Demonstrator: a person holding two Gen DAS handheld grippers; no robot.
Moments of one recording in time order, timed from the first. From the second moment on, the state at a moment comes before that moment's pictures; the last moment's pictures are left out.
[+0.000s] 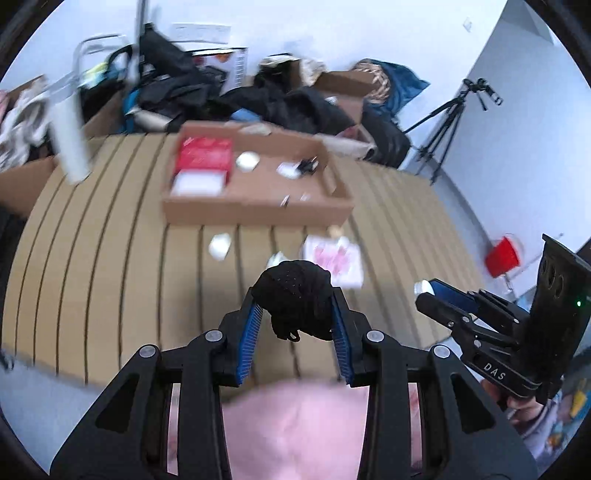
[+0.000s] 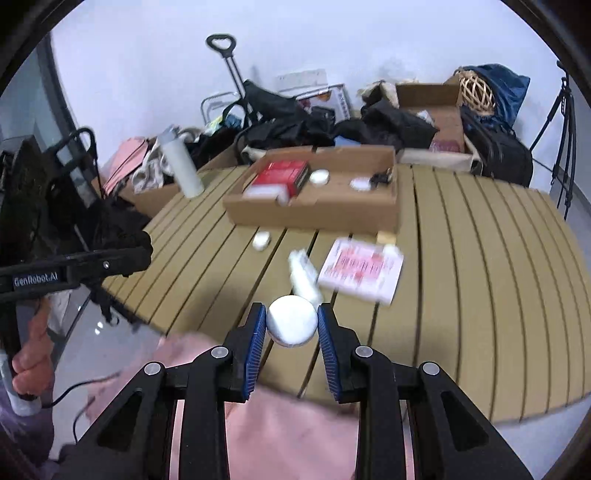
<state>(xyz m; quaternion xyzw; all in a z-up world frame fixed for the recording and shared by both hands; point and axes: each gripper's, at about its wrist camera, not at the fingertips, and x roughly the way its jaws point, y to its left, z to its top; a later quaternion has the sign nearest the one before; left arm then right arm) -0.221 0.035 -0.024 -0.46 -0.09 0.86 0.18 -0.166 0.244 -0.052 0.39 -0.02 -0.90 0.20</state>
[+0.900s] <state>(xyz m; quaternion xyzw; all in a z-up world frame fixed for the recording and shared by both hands) -0.500 0.054 -0.122 -0.52 -0.04 0.83 0.19 -0.560 0.188 -0.154 0.52 -0.10 -0.83 0.18</state>
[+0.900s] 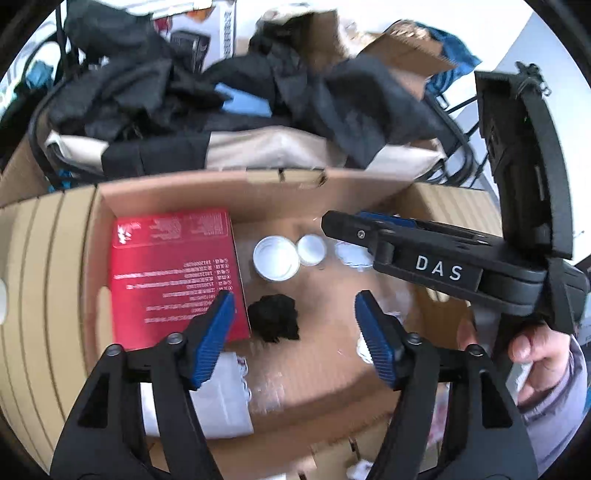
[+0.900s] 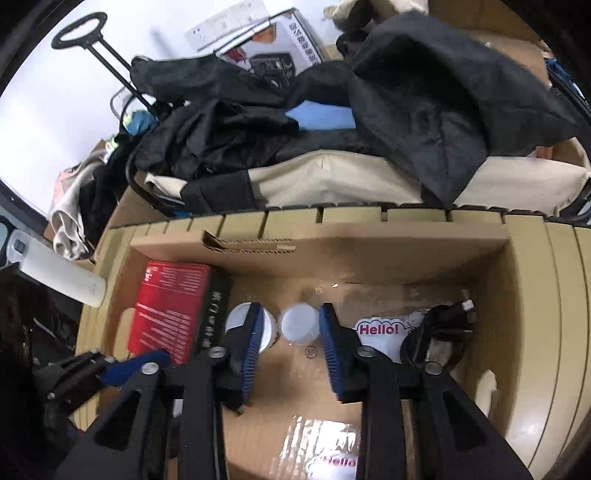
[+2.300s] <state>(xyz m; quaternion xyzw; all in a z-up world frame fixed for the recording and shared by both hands) -0.059 0.003 -0.048 -0.45 -0.04 0.89 0.11 -0.053 0.226 -0.058 0.46 -0.08 -0.87 0.17</state>
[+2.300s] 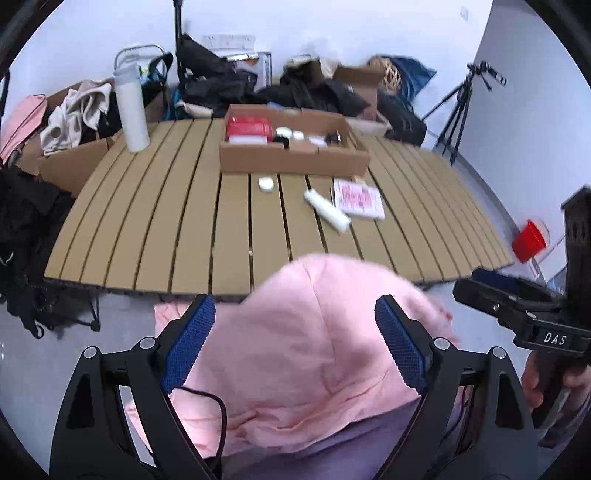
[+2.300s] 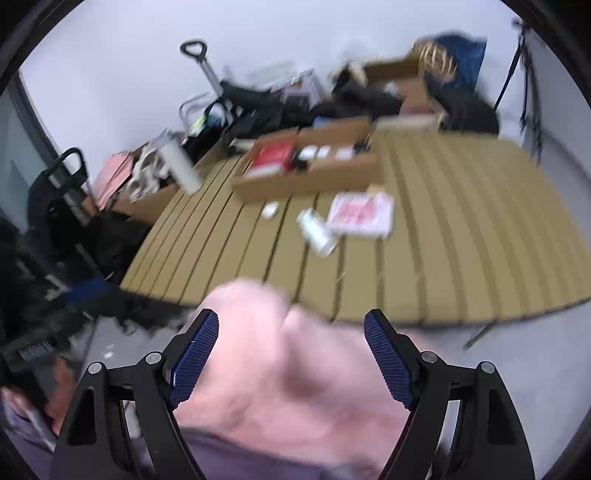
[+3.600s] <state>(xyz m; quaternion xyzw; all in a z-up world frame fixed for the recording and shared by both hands) -0.318 0.154 -0.165 -0.56 -0.04 0.79 0.25 -0.275 0.312 -0.181 0.48 -0.18 -0.86 0.09</state>
